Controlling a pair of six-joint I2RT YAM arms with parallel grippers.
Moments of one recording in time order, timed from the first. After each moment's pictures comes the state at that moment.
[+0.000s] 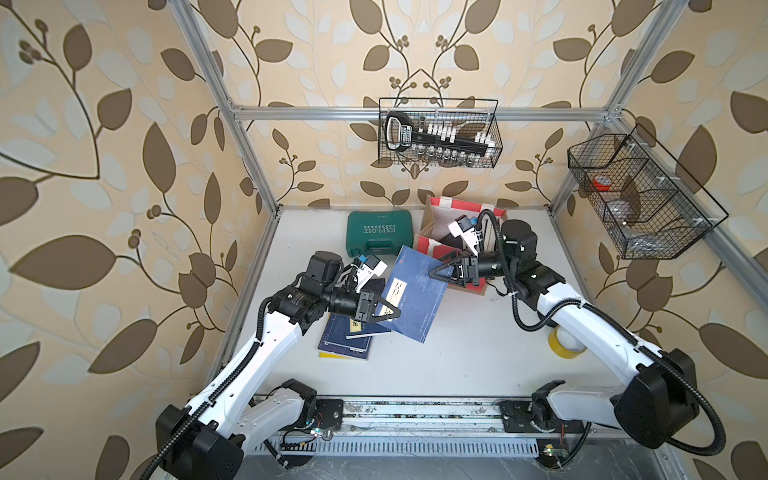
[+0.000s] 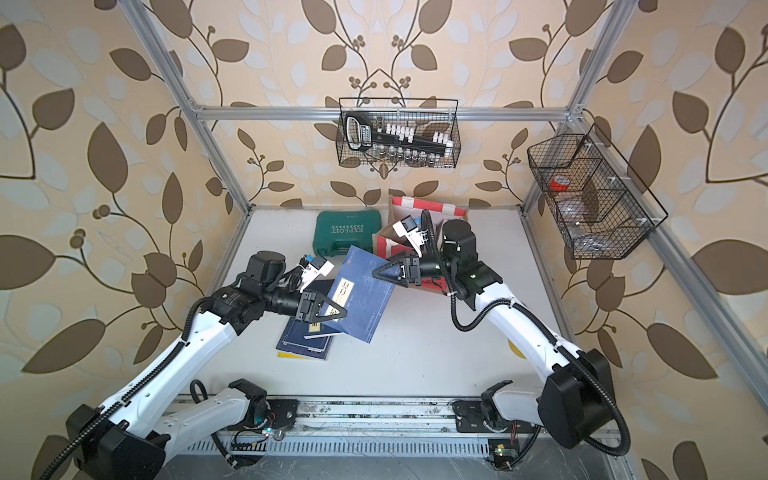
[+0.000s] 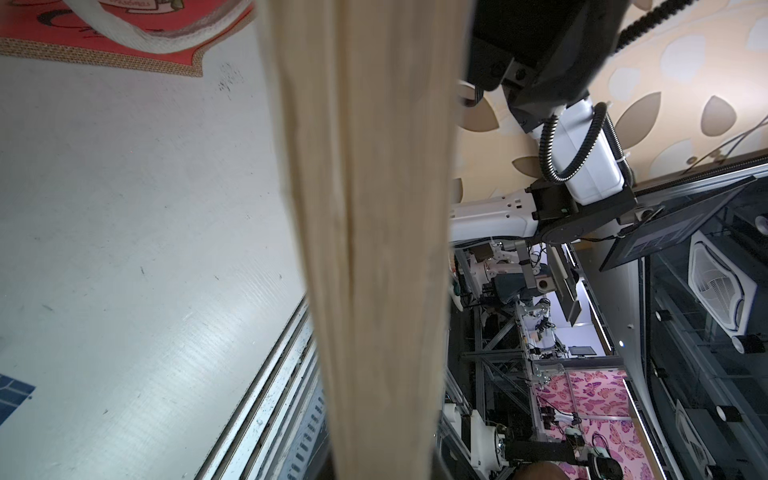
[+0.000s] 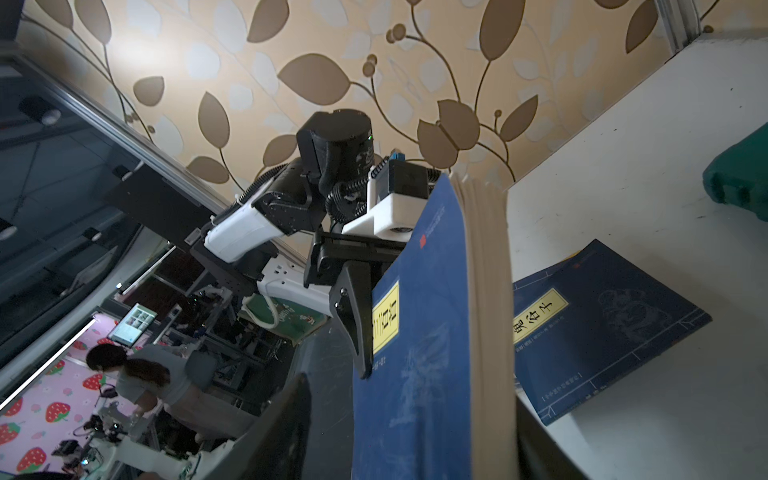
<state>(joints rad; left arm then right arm) -0.37 1.02 0.91 -0.62 1.14 -0.40 0.42 1.28 1.05 -0.01 -1.13 0.54</state>
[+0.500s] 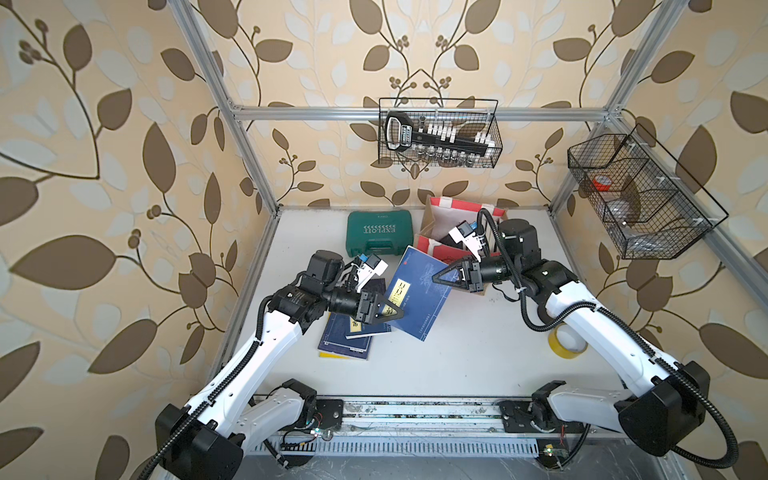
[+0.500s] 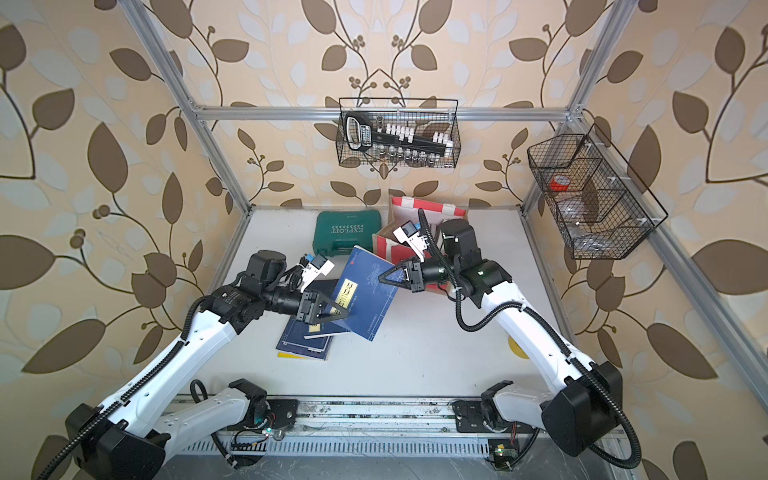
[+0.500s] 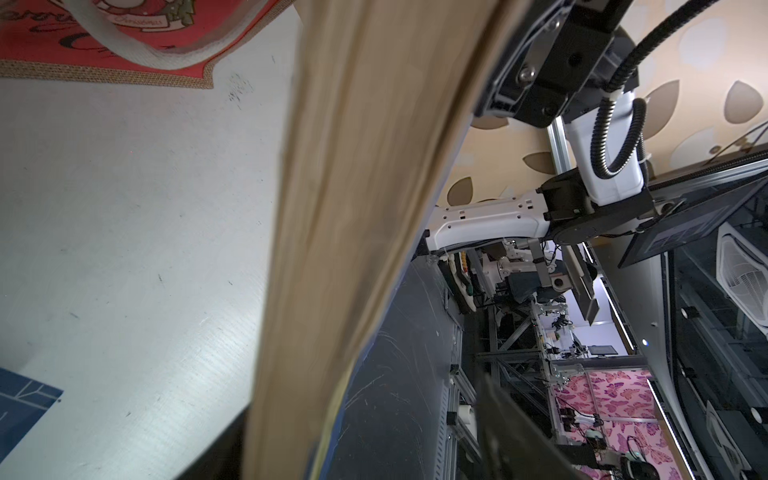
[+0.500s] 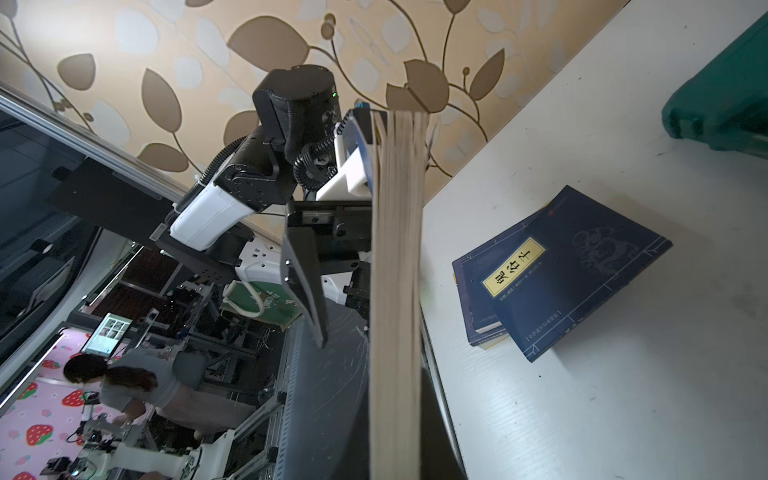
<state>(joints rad) -0.38 1.02 0.93 -0.64 1.09 -0.37 0.42 1.26 1.16 -0.37 -1.02 0.38</state>
